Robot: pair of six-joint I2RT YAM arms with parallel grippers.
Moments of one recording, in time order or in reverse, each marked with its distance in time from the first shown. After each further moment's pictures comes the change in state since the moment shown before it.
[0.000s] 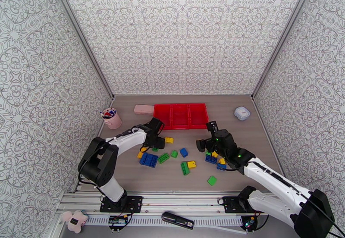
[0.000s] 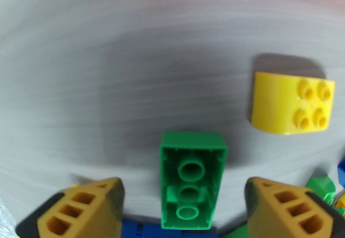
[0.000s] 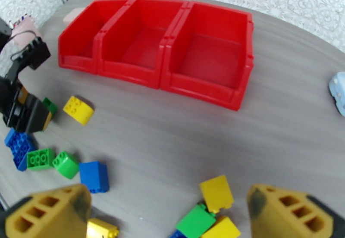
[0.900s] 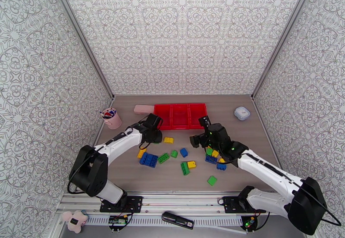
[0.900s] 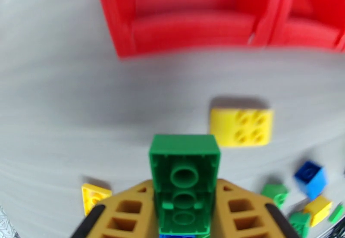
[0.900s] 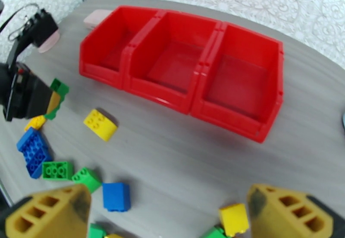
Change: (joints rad) left arm -0.011 -0.140 0.073 0.056 -0.027 -0.044; right arm 0.045 0.182 0.167 0.034 -0.072 -0.058
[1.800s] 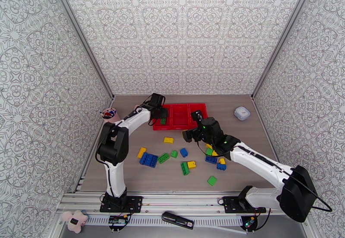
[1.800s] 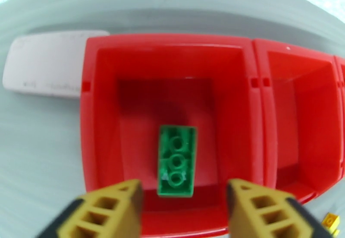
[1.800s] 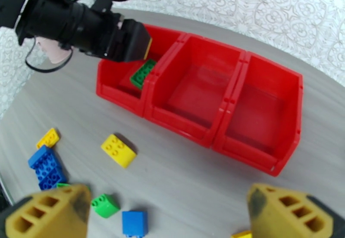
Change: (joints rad) left arm 0.123 0.435 0.467 0.105 0.041 0.049; right arm 0.027 0.098 0.092 0.037 0.019 0.001
